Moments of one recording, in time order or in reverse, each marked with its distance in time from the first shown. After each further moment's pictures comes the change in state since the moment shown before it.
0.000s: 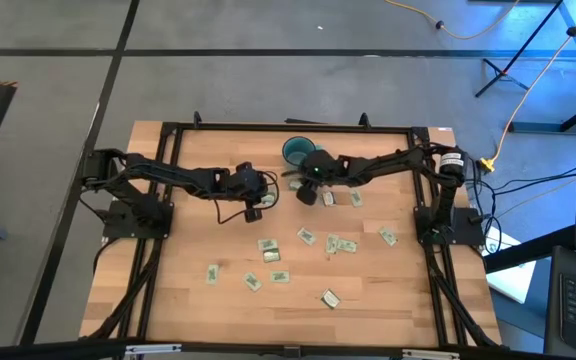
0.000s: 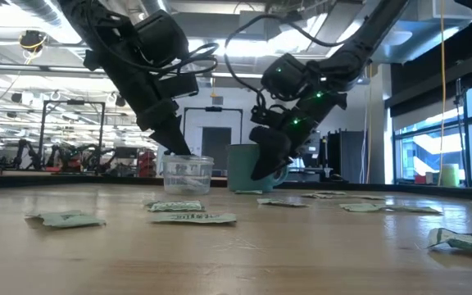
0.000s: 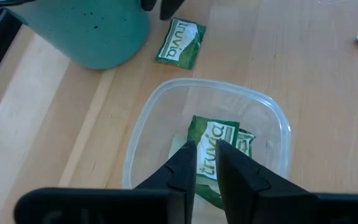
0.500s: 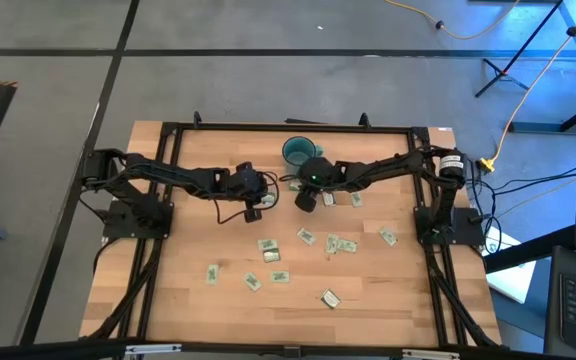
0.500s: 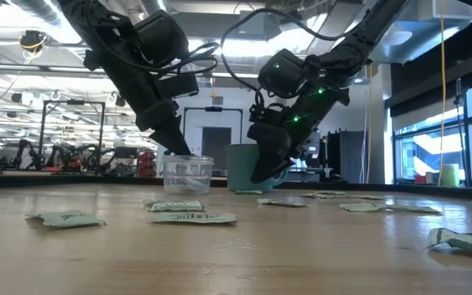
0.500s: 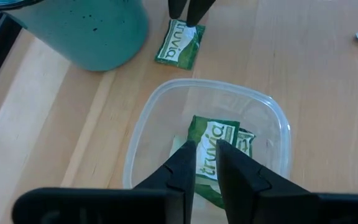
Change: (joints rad) left arm 0.000 -0.001 0.000 0.000 0.000 0.018; right arm 0.057 0.000 0.011 -0.058 0.002 0.086
